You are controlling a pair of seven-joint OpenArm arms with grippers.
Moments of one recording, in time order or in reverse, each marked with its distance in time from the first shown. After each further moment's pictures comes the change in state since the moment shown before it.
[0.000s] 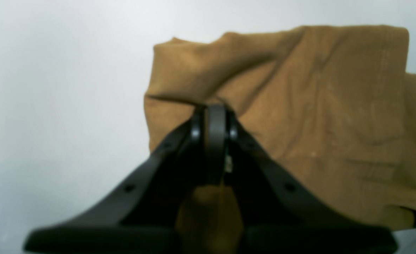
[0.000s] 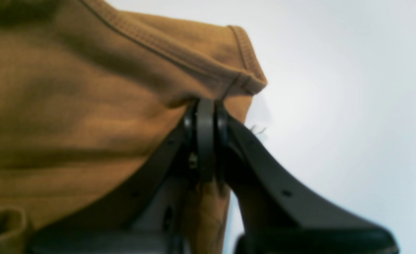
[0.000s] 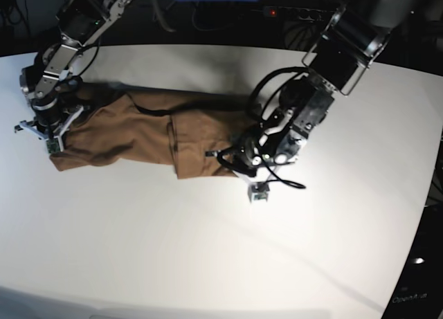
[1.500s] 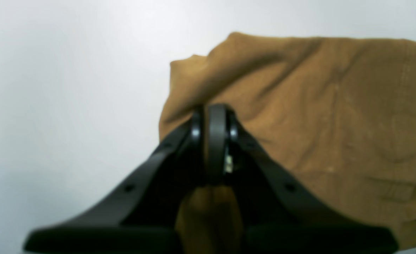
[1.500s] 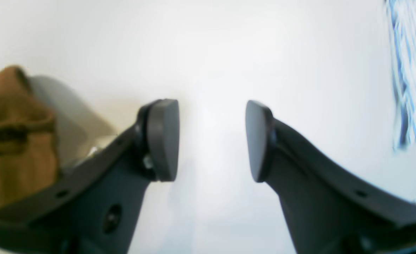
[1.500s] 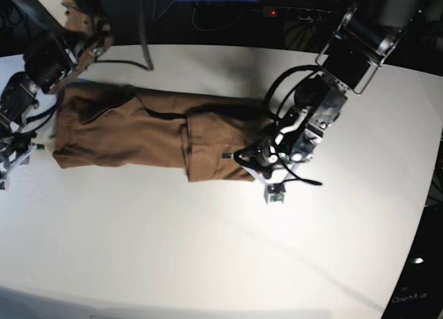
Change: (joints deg) left arm 0.7 -3.6 -0.6 -1.6 -1.1 -1.0 -5.5; right arm 16.3 8.0 3.4 5.2 19.2 1.1 -50.1
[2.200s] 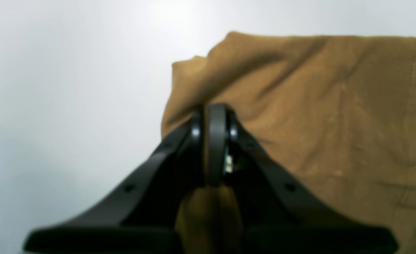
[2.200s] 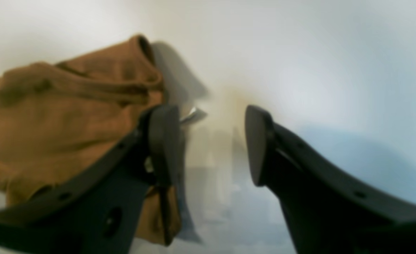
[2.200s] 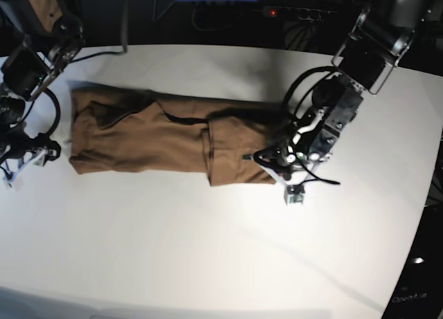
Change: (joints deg) left arm 0.5 -5.0 -0.1 0.1 0.0 -0.5 -1.7; right arm -0.2 9.0 -7.5 -11.2 52.2 -0.6 -38.2
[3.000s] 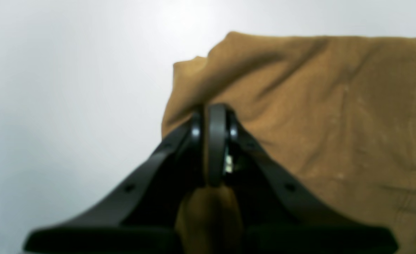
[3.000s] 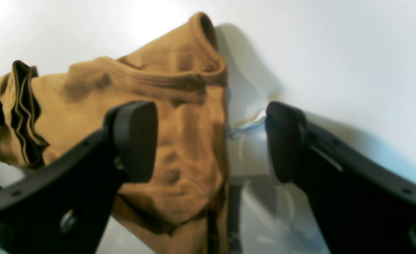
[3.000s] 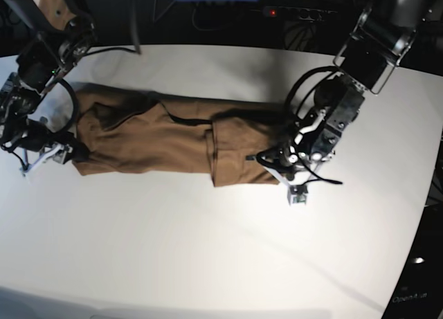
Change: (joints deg) left arm 0.0 -0.2 -1.3 0.0 0.5 0.2 0.5; right arm -2.1 -4.2 4.2 -6.3 7.0 0.7 3.4
